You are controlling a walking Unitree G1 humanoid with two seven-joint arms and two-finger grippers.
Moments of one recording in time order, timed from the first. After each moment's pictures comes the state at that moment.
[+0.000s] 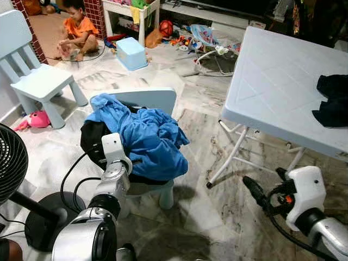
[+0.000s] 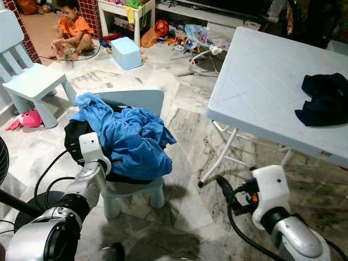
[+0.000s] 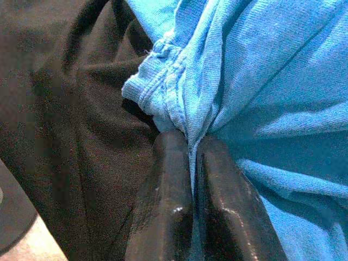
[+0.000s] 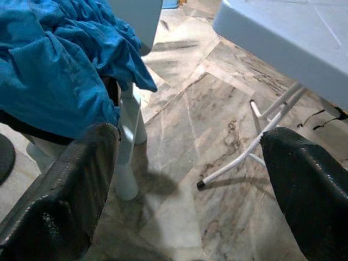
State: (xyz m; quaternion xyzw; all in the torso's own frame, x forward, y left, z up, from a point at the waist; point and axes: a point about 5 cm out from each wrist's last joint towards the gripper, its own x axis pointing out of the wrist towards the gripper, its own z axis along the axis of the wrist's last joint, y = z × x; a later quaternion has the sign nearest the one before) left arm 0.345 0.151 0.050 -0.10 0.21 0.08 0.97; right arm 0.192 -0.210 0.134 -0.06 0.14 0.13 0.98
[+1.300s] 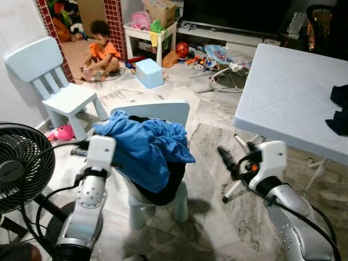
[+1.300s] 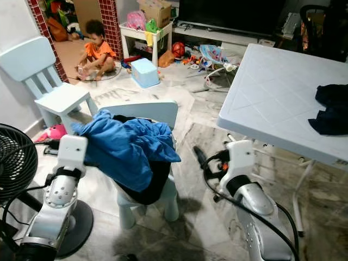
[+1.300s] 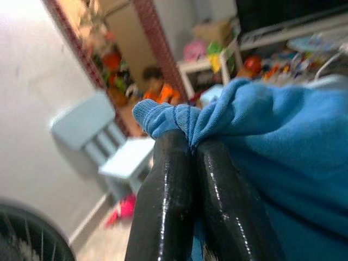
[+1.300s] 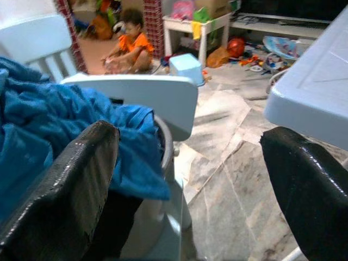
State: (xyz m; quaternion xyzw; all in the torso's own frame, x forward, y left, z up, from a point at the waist) left arm 0.291 0.175 0.112 0.20 -0.03 0.04 0.98; right arm 0.262 -0.174 0.124 0.04 0.05 0.12 0.99
